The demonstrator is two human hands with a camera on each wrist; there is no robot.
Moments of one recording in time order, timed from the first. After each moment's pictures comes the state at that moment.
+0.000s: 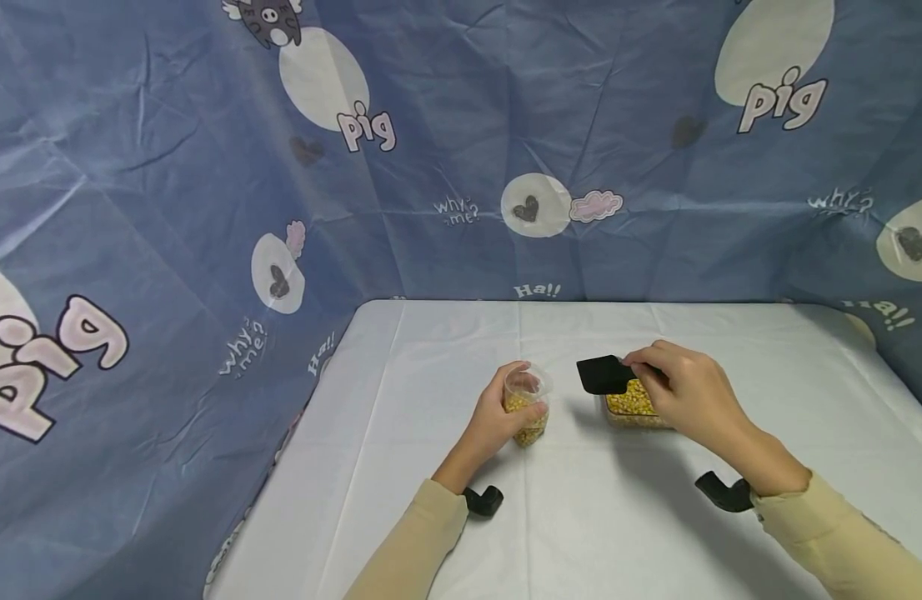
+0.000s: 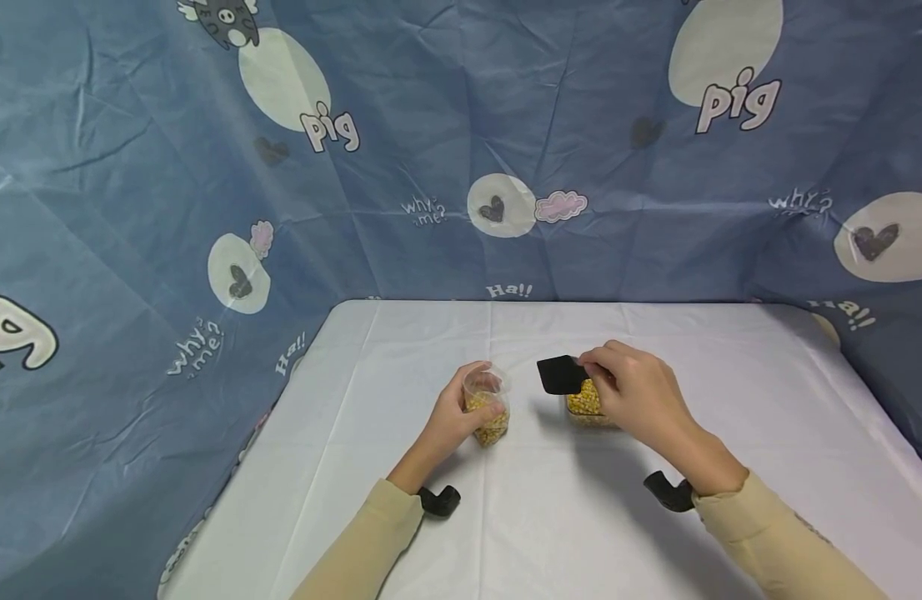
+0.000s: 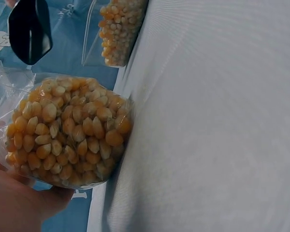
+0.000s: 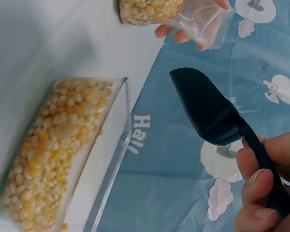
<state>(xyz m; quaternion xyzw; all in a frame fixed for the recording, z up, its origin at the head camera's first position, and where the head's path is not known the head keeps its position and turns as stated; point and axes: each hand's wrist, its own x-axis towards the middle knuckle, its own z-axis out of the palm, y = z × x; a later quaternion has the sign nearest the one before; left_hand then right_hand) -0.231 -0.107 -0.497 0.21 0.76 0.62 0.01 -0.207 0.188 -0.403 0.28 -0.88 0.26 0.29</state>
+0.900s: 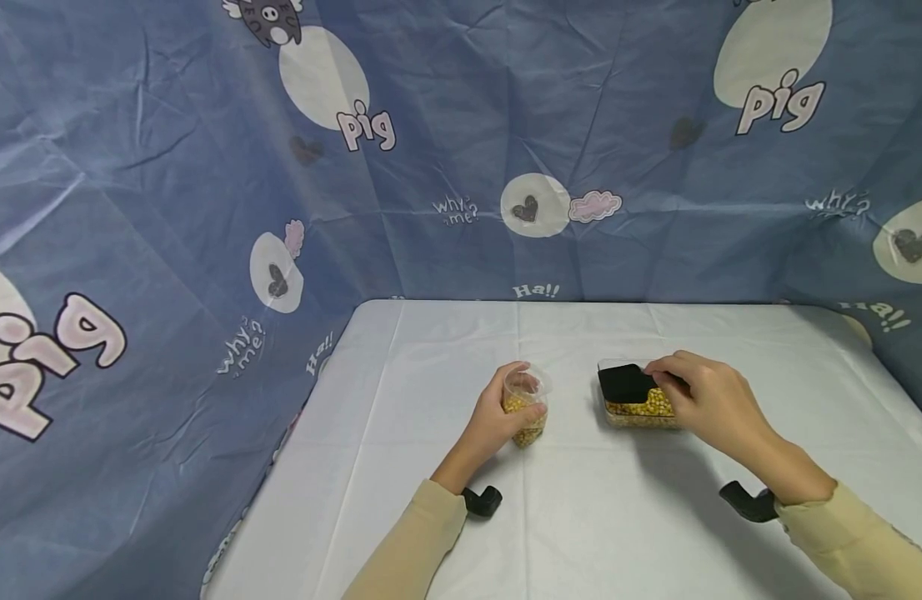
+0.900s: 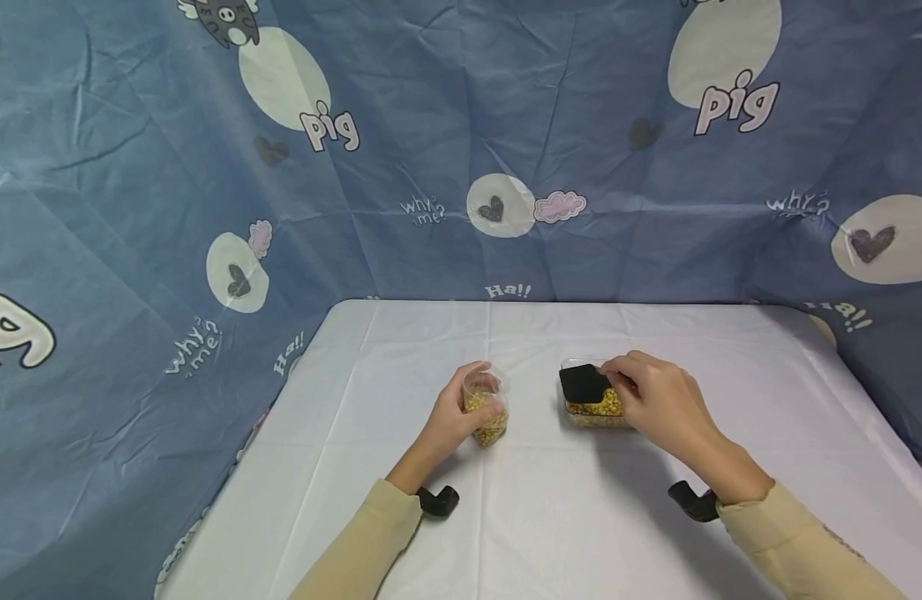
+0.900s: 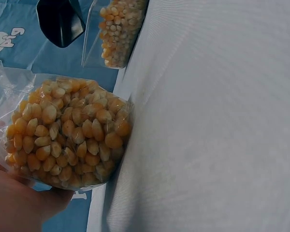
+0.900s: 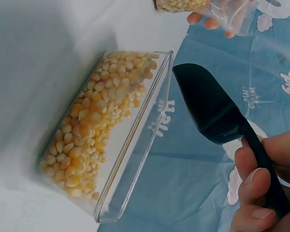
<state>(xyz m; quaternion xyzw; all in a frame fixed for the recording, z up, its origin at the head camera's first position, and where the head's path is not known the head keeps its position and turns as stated) -0.214 -0.109 -0.466 0.24 0.75 0.61 0.01 -0.203 0.217 -0.418 0.25 -0.90 0.23 0.27</state>
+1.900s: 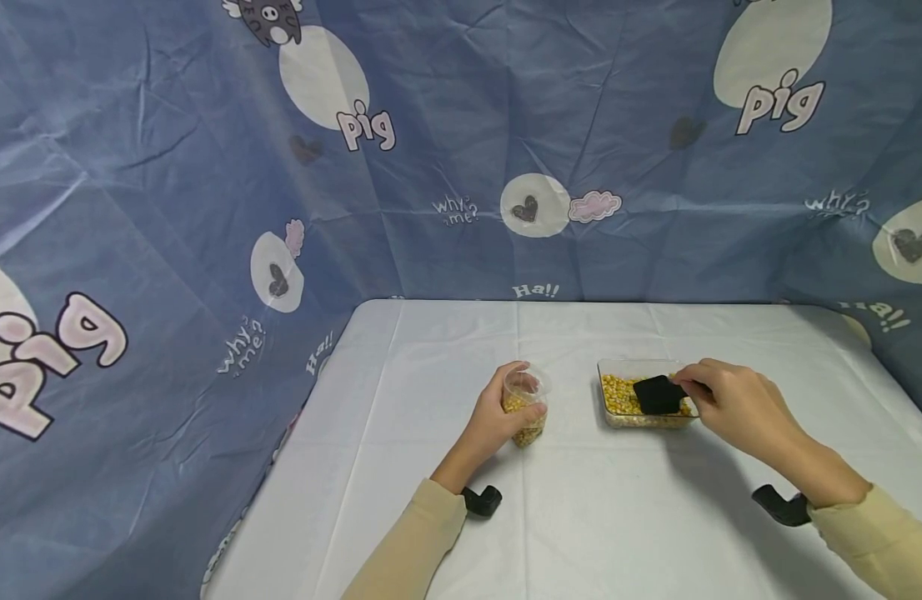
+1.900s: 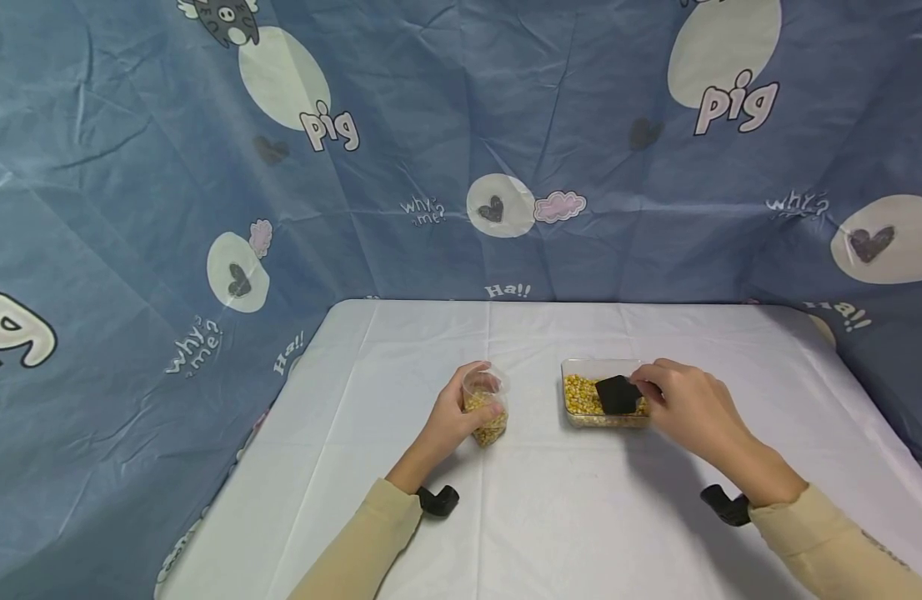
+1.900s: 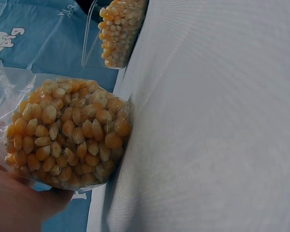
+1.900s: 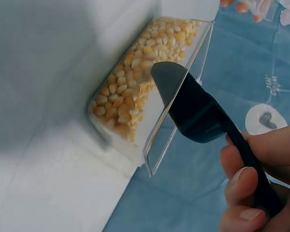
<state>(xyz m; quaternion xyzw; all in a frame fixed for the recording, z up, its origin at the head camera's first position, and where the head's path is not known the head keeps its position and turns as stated) -0.213 -0.107 -0.467 0.23 0.74 0.63 0.01 -0.202 0.251 -0.426 0.24 -0.93 0.18 0.23</state>
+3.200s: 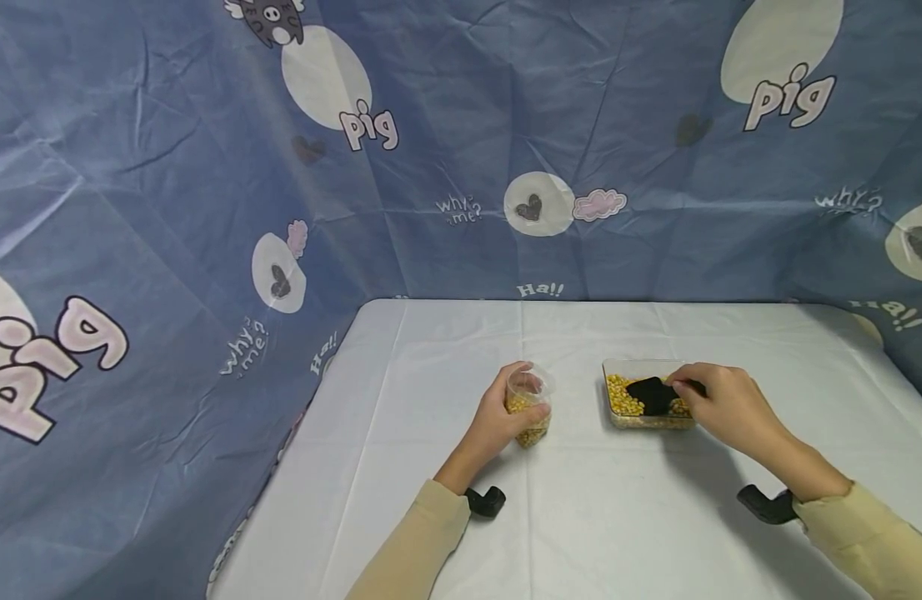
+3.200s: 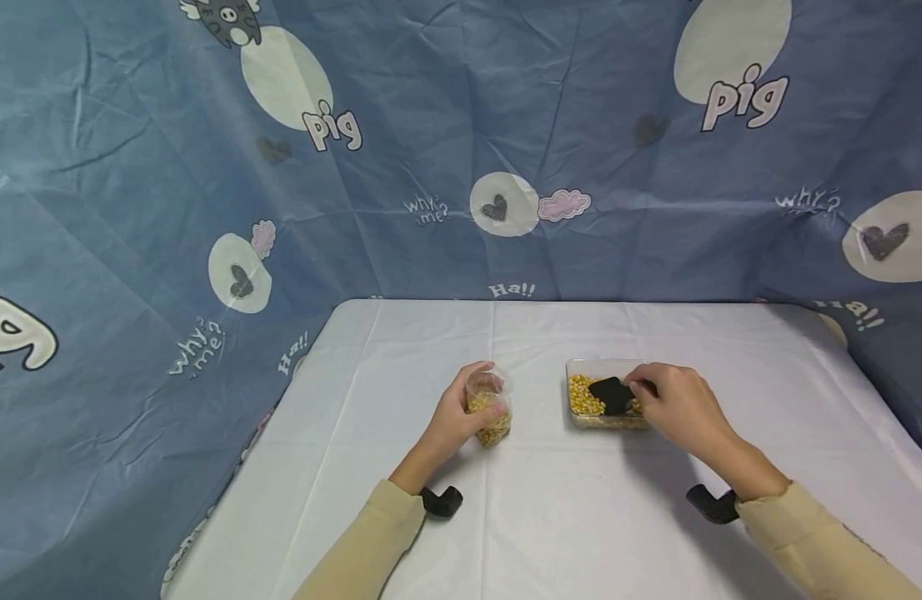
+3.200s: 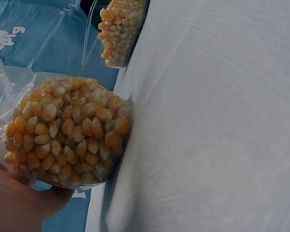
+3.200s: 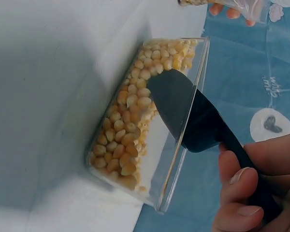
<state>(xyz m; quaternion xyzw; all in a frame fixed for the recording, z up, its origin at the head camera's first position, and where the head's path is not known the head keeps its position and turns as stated) -0.216 -0.109 -0.468 0.25 0.75 0.62 0.01 -0.213 0.240 -0.436 0.18 -0.94 0.27 0.12</state>
